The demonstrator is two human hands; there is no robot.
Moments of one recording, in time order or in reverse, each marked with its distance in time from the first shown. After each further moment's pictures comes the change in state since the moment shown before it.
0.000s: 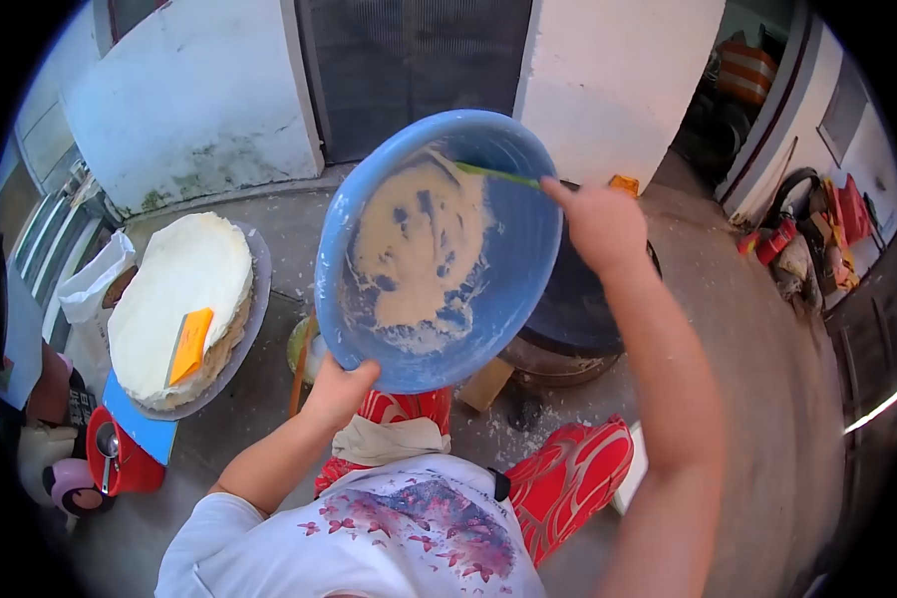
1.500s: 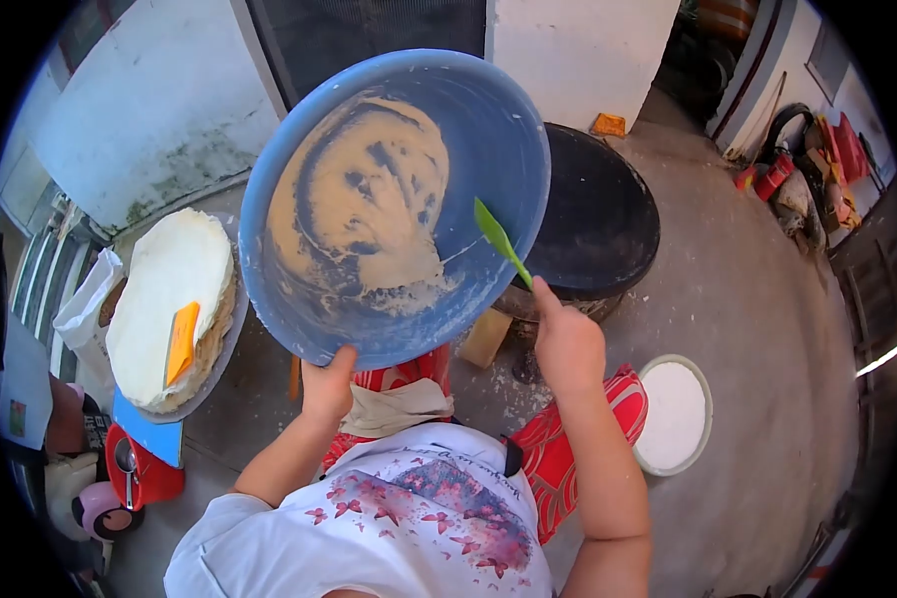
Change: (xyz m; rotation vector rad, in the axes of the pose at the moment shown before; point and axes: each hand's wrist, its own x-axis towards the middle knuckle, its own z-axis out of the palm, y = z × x) left_hand -0.030 -0.013 0.012 -0.036 0.177 0.060; right_hand -0.156 -0.104 -0.010 0.558 -0.234 0.643
